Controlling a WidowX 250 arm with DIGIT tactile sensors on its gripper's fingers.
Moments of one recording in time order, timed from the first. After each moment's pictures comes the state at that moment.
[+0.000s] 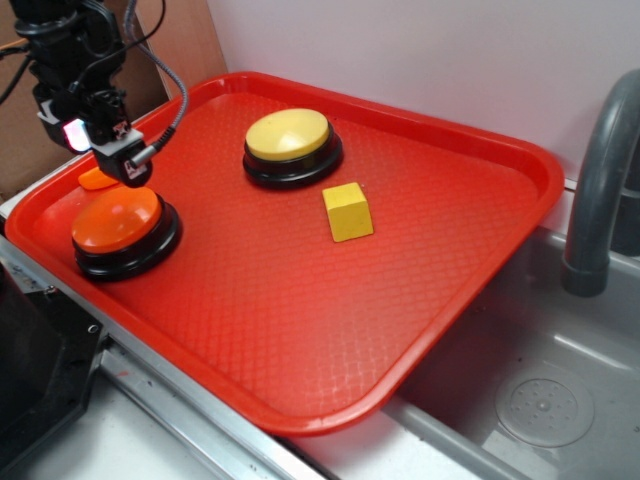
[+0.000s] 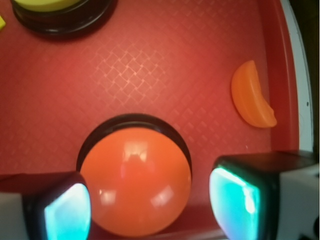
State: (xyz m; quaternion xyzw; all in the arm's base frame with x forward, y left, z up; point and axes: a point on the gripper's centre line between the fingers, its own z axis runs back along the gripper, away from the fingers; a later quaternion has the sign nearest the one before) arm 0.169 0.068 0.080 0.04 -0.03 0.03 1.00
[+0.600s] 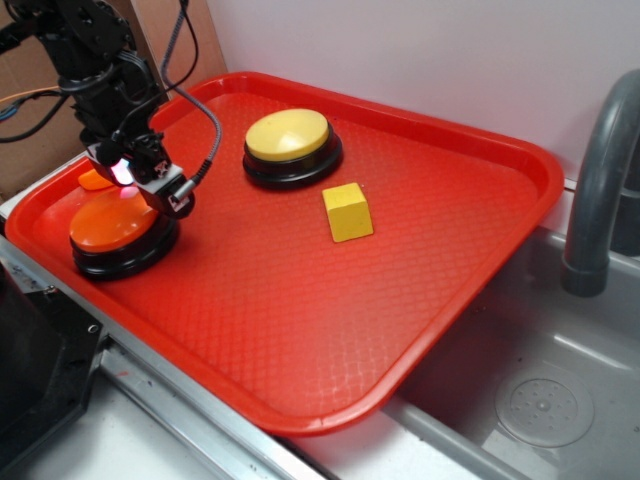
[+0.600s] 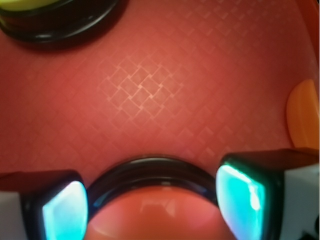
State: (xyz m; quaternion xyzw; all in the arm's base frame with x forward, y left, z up) arm 0.174 0.073 0.036 0.02 -0.03 0.05 1.00
